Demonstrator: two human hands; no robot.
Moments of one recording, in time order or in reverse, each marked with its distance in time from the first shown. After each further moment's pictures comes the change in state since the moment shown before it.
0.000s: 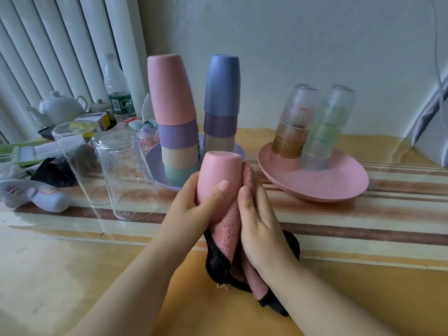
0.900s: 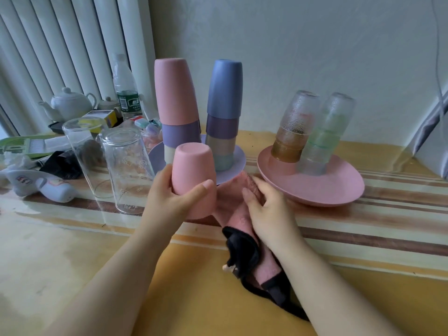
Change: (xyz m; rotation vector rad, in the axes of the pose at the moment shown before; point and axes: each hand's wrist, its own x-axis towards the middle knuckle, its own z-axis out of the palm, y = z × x) left_hand 0.008 -0.002 -0.018 0.061 0.267 0.038; right_hand 0.026 0.011 -0.035 -0.397 0.065 -0.003
